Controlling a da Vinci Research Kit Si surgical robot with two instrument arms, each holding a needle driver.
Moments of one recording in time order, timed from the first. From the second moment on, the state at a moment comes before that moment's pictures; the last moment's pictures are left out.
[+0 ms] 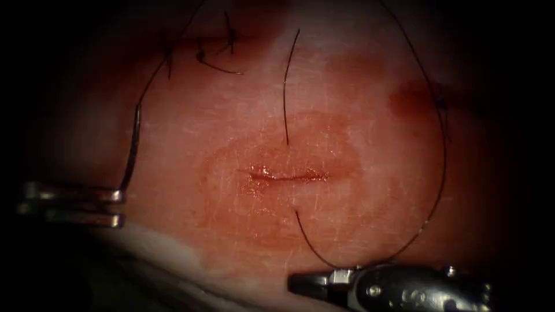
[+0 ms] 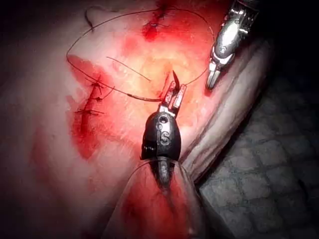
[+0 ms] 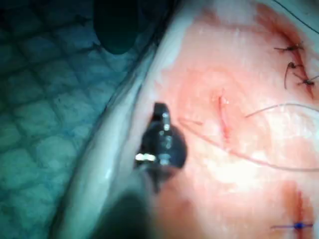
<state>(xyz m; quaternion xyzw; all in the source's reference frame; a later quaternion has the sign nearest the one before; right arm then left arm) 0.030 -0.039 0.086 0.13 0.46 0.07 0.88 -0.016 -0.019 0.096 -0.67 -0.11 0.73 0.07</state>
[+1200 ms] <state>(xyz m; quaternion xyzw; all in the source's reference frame) 0.030 -0.035 0.086 0.11 0.44 0.13 0.88 -0.016 -0.019 0.096 -0.67 -0.11 0.73 0.07</state>
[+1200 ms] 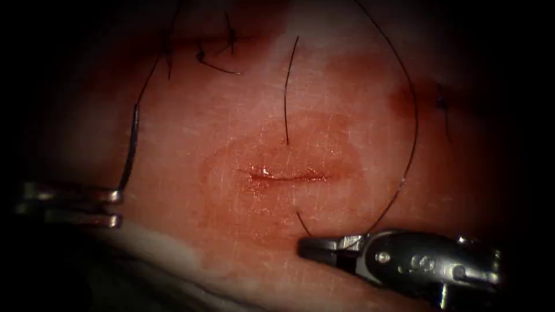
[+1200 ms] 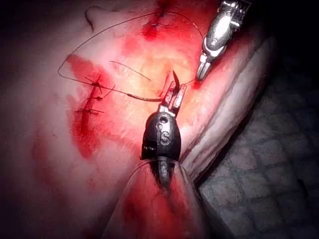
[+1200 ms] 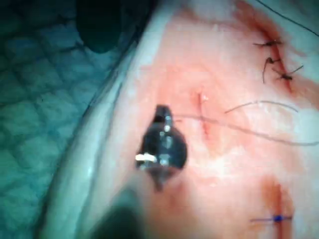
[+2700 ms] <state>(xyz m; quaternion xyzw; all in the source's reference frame) 0.025 -0.023 0.087 0.11 0.46 0.28 0.84 -0.016 -0.019 0.096 -0.67 -0.11 0.73 0.07</state>
